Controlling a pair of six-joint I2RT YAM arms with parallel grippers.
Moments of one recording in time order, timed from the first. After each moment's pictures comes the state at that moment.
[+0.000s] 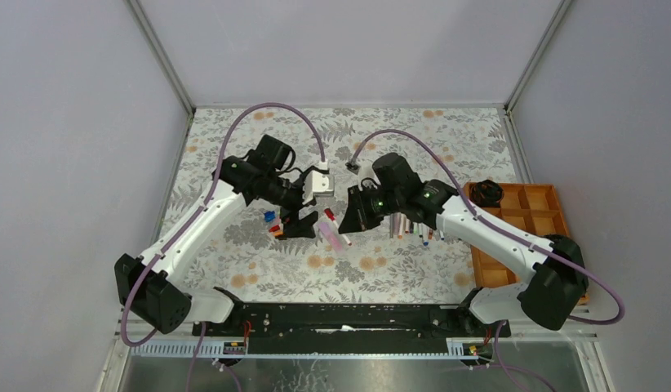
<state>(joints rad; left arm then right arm) -0.47 1.34 1.29 -1.04 0.73 0.82 0.78 1.35 1.09 -0.50 -0.42 0.48</state>
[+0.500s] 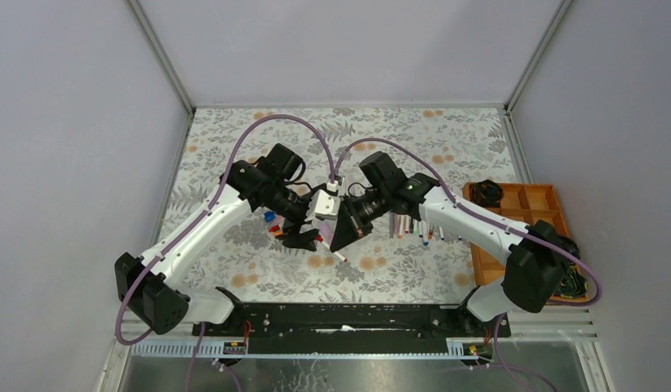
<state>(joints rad) -0.59 1.33 1.29 -1.12 0.77 0.97 0.78 1.49 1.17 -0.54 -0.91 0.46</state>
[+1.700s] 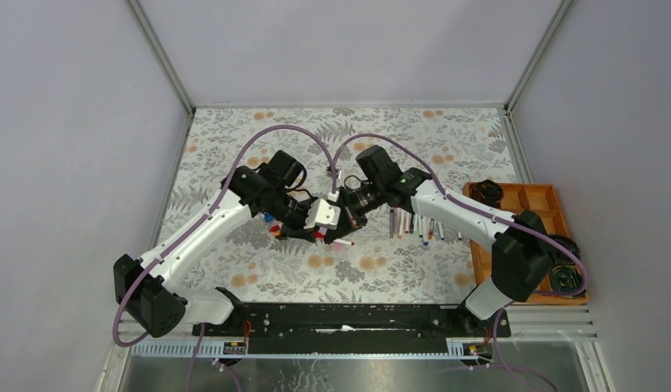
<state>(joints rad) -0.62 1.31 1.24 -1.14 0.70 1.02 0.76 1.58 1.21 -0.47 -0.96 0.55</state>
